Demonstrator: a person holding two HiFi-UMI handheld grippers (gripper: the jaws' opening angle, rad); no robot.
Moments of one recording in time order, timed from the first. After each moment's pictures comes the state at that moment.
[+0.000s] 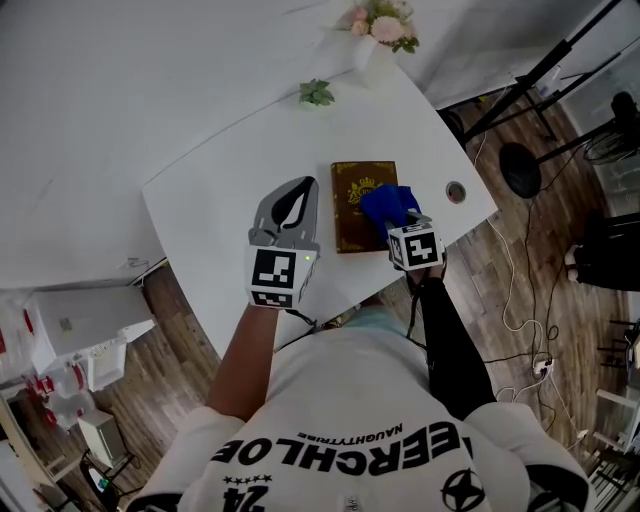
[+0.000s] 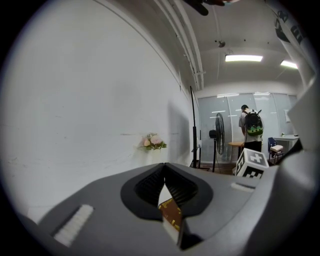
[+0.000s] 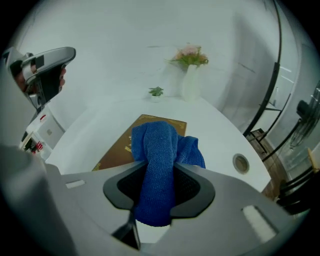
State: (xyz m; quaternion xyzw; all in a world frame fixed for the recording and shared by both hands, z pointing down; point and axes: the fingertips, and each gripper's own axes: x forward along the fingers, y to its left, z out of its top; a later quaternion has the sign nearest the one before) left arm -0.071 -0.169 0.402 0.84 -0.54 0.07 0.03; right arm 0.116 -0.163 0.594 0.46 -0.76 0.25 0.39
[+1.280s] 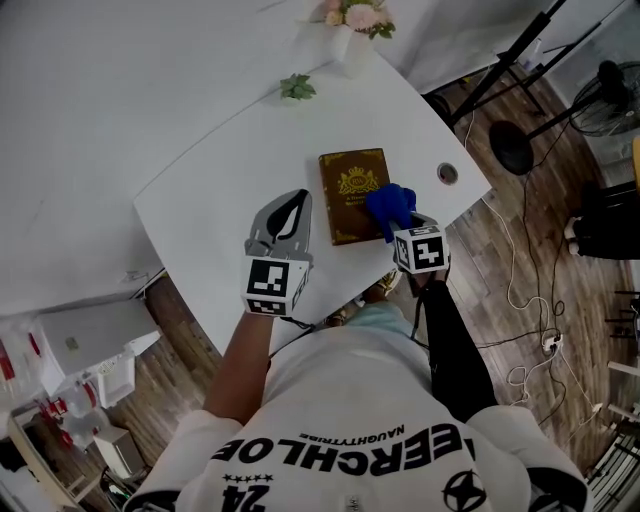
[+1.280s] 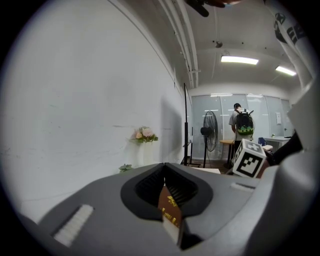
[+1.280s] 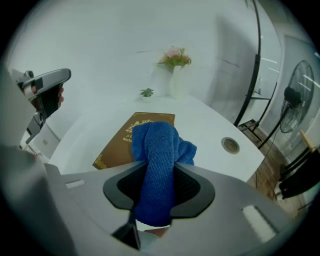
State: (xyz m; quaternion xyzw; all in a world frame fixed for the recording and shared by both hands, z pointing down) left arm -0.061 -0.144 0.436 0.86 -0.50 0.09 0.04; right arm 0.145 -0.131 0.594 0.50 -0.74 0.28 0.36
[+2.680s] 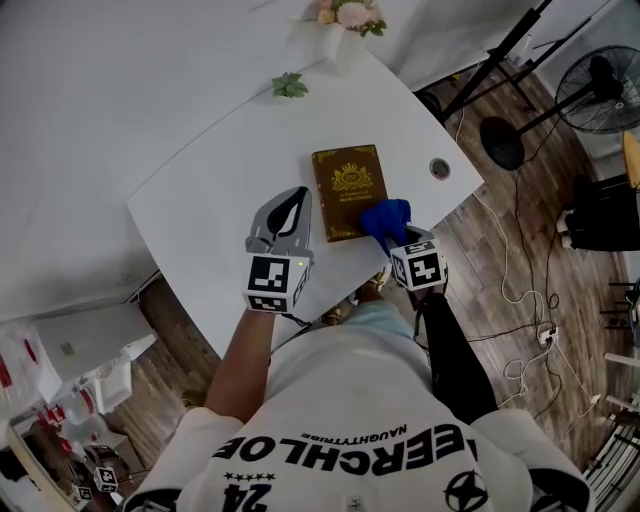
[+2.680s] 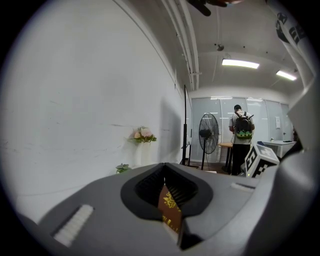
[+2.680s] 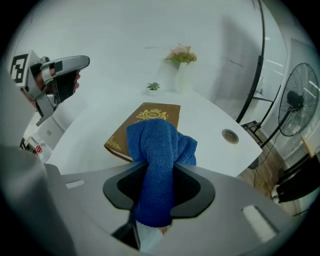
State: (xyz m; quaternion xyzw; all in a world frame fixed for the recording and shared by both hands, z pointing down) left arm -0.054 -0.143 0.439 0.86 -0.50 0.07 0.05; right arm 0.147 -0.088 0.603 0.48 -0.74 0.27 0.38
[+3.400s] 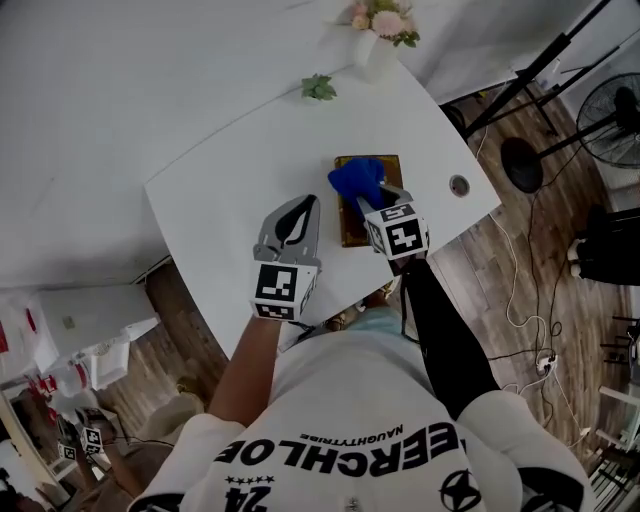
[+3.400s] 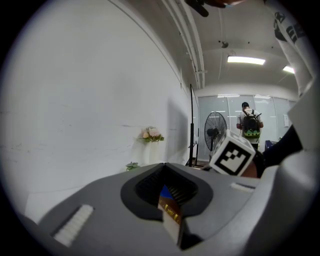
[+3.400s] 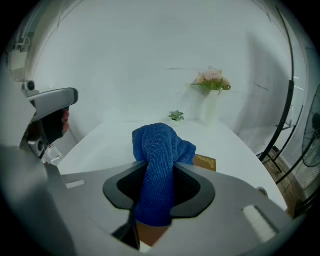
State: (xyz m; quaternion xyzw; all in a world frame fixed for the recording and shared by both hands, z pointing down) left arm -0.073 -0.132 0.437 0.84 -0.54 0.08 0.05; right arm 0.036 -0.185 0.548 0.42 -0.83 0.19 0.32
